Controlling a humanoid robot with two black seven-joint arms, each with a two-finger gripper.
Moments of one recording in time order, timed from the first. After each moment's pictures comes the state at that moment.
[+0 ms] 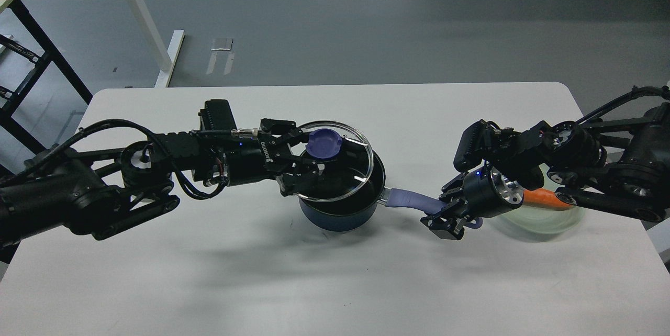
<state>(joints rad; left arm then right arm) -0.97 0.57 -0.07 -1.15 1.86 0.27 -0.49 1.34 -0.55 -0.47 1.27 -1.72 0.26 0.49</state>
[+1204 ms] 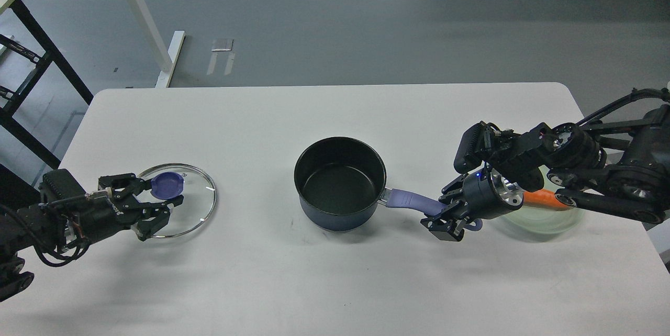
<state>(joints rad) -0.64 0.80 0.02 -0.90 1.81 0.49 -0.49 1.34 -0.55 -0.46 1.27 -1.71 0.26 0.49</state>
